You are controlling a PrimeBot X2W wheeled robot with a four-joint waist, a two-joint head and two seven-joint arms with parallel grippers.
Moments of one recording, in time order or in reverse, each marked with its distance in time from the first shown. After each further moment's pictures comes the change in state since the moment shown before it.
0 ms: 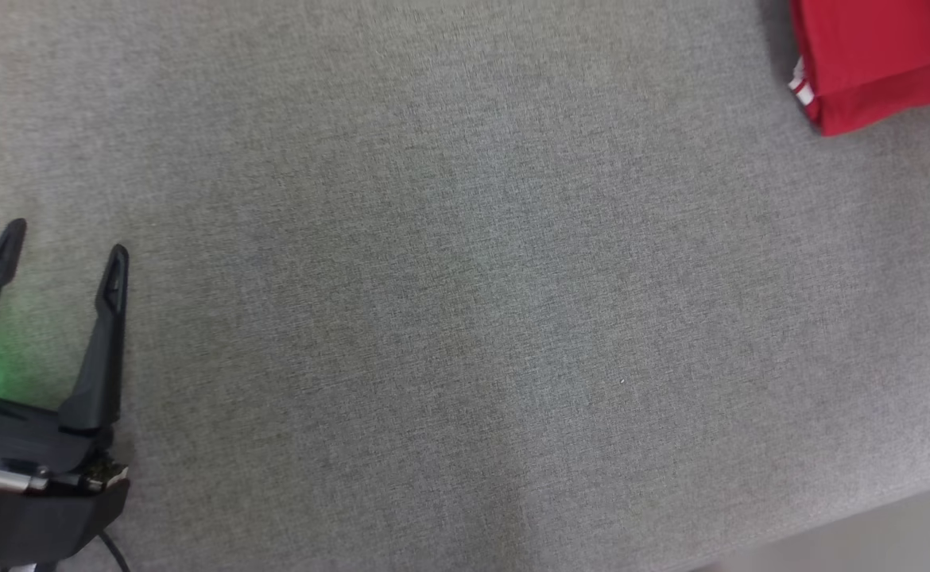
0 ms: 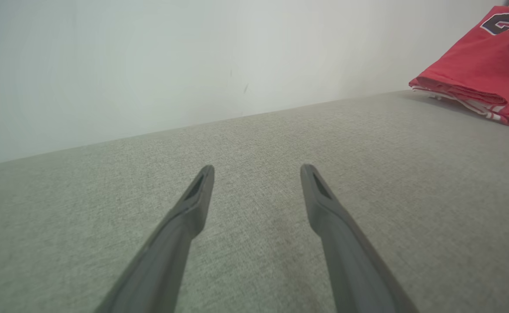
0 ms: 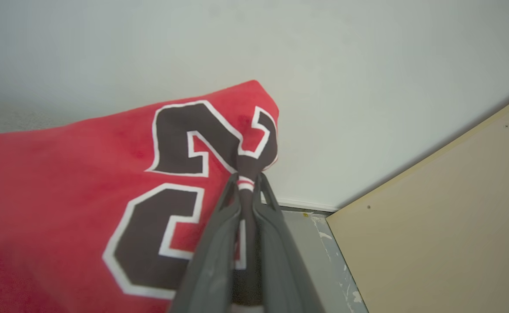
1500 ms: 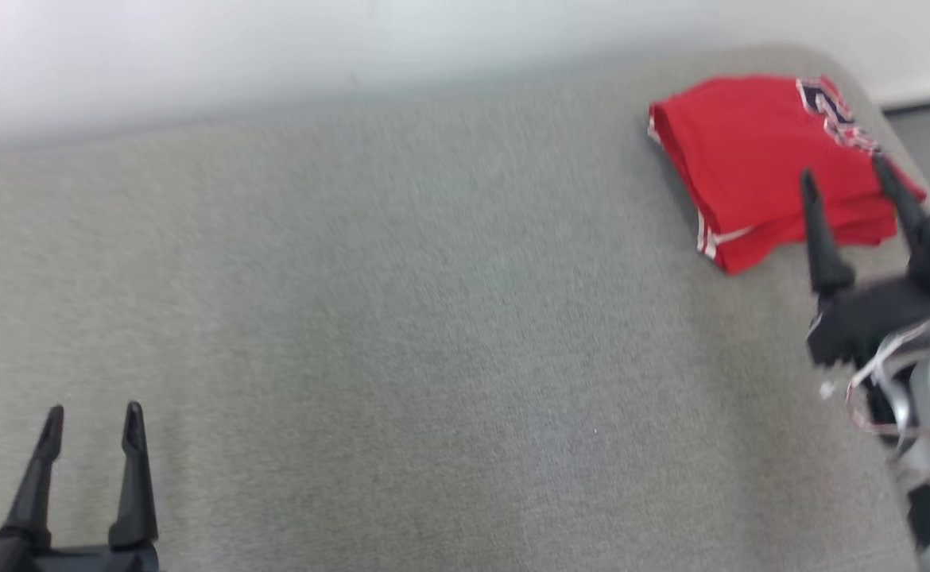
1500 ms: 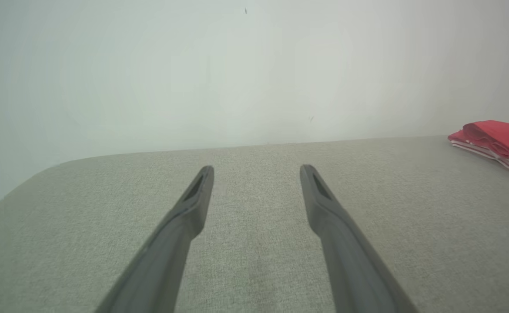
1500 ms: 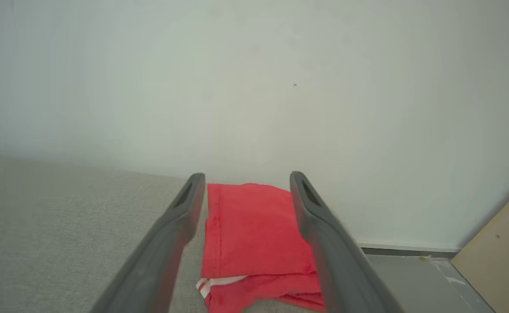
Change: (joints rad) left arm 0.228 -0.202 0.068 0.185 -0.006 0.091 -0.014; right arm 0.538 0.212 0.072 -0.294 0.130 0.000 -0.132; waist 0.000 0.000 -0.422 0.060
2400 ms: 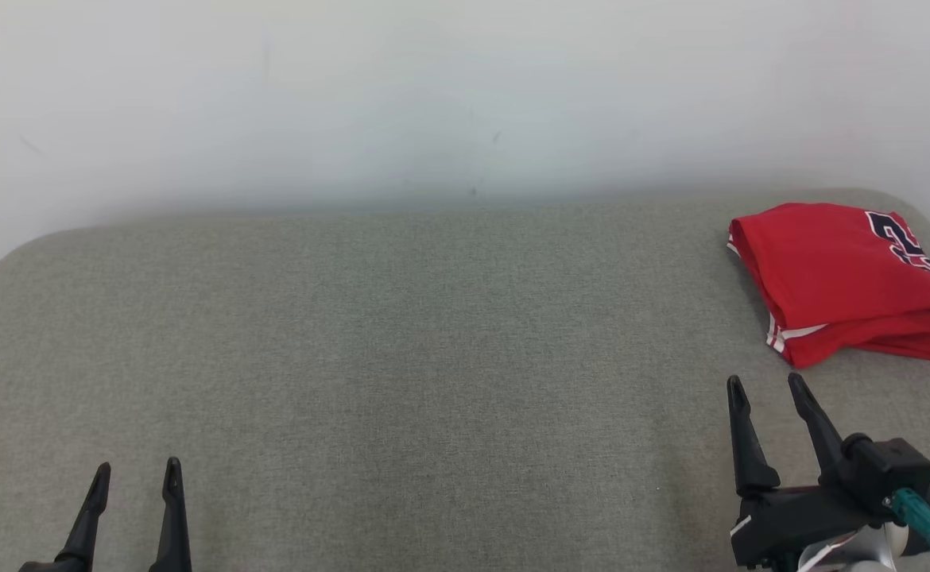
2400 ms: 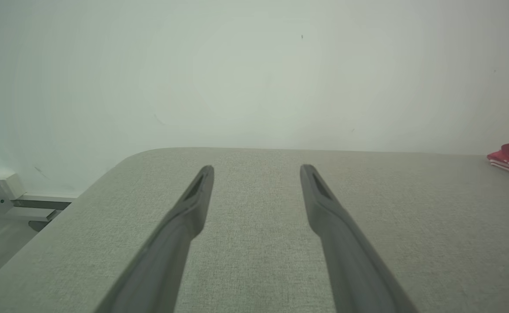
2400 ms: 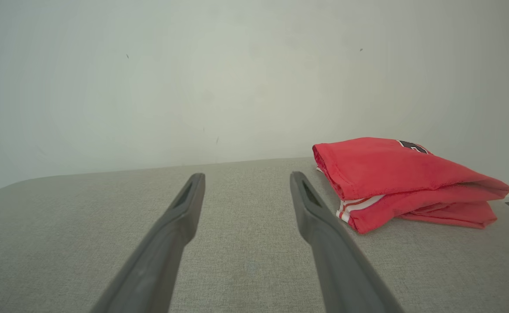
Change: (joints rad) left arm 0.021 -0.107 0.028 0.161 0.067 -0.057 0.000; right arm 0.469 0.249 -0.095 -0.222 0.032 0.000 -0.018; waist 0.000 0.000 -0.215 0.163
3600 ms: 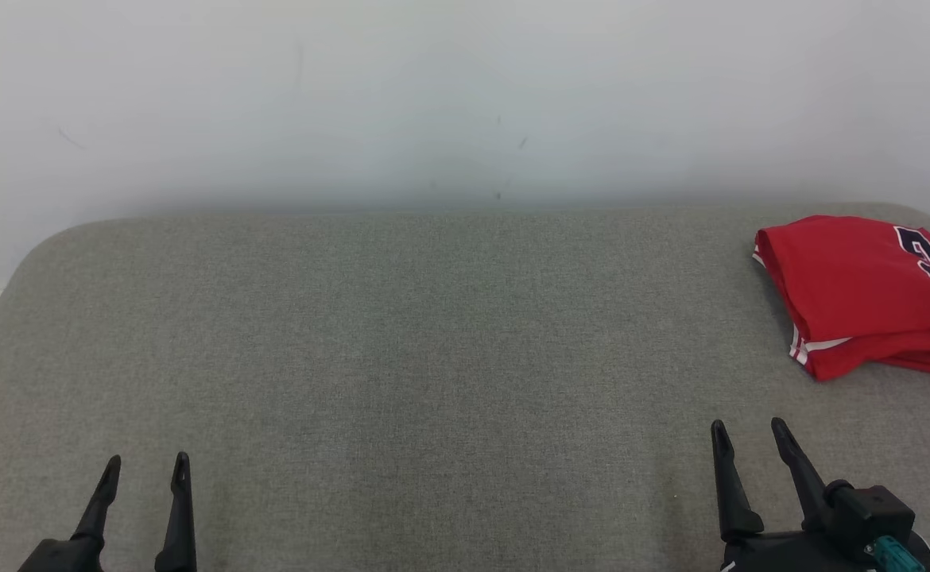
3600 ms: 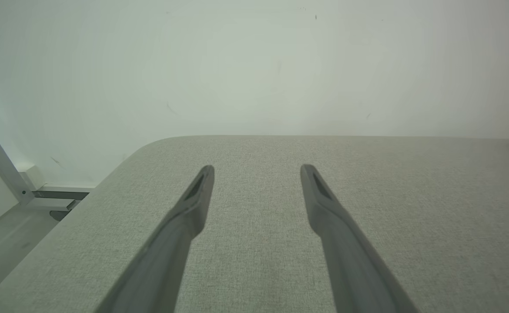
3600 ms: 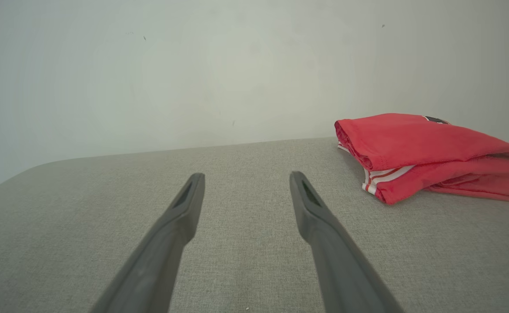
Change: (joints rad) left arm -0.068 0.011 -0.006 0.126 0.033 -0.026 0.000; right arm 0.100 0.048 0.006 -0.025 -0.024 0.000 -0.029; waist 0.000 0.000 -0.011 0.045
